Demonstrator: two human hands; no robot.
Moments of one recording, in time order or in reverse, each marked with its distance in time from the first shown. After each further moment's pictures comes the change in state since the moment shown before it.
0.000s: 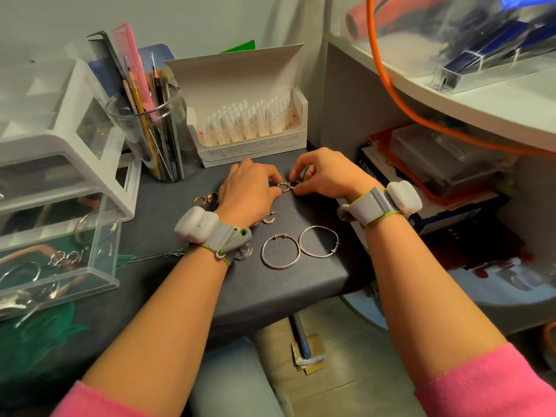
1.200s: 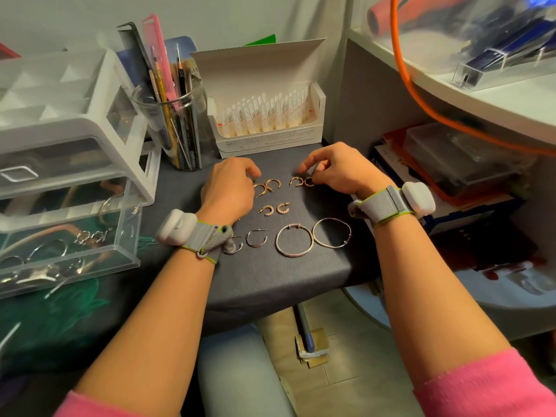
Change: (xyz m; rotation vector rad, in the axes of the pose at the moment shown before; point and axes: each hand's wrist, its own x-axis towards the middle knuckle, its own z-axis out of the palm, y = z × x) left_hand -0.018 -0.039 -0.013 -0.187 0.150 -0.170; right_hand -0.009 -0.011 0.001 0.058 0.019 0.006
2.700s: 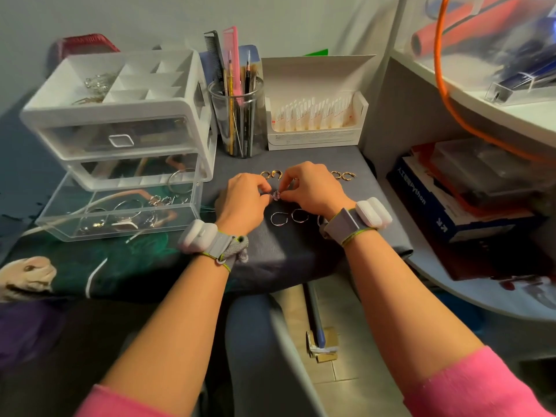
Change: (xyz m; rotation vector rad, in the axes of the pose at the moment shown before) left_hand -0.067 -0.045 -0.031 -0.042 0.072 -0.078; right_hand -0.026 -0.084 0.086 -0.161 0.036 -0.125
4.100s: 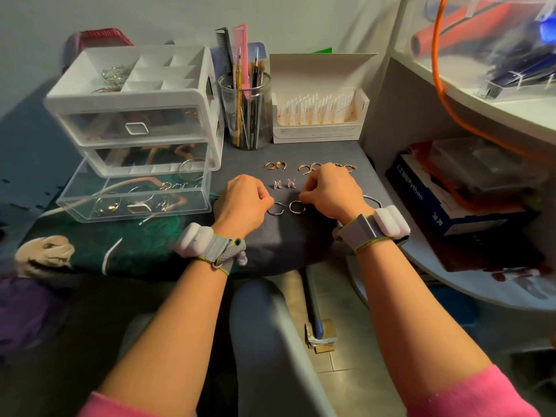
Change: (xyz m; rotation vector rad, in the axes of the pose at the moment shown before) left_hand -0.036 -0.003 -0.016 0.032 -0.027 -0.046; right_hand -0.039 0.001 -0.004 -0.049 0.052 0.209
